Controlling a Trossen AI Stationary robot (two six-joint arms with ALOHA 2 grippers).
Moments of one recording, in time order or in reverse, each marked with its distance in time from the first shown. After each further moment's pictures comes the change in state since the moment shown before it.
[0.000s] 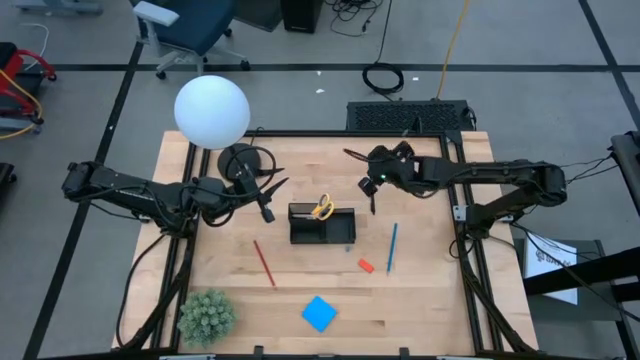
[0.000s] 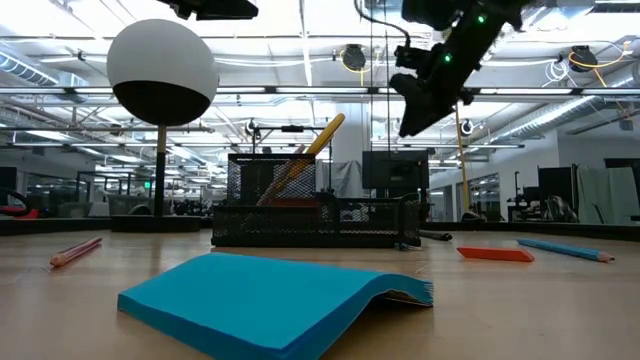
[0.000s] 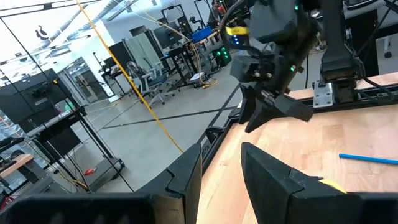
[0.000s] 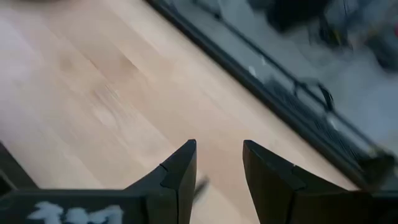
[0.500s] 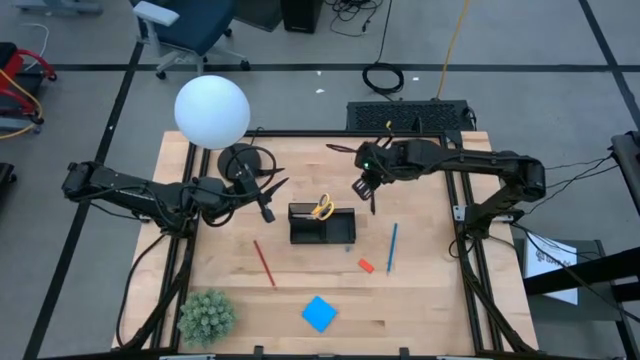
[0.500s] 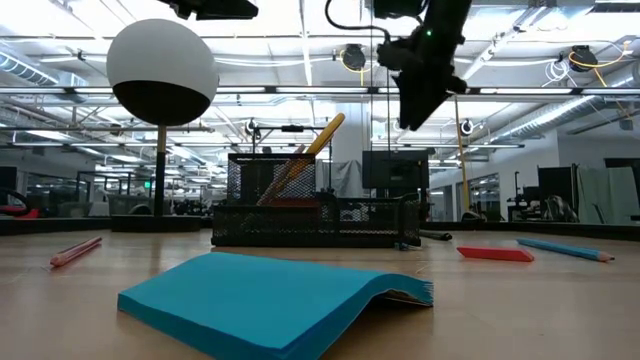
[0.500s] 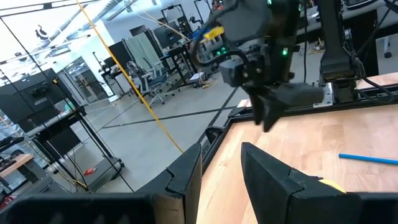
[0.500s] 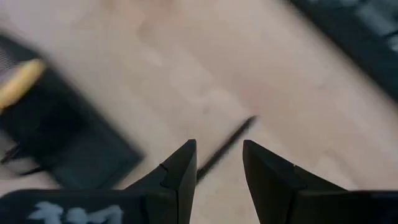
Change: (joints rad) left arm 0.000 0.000 0.000 -0.001 0.000 -0.001; right arm -0.032 0.165 0.356 -0.467 -0.318 0.158
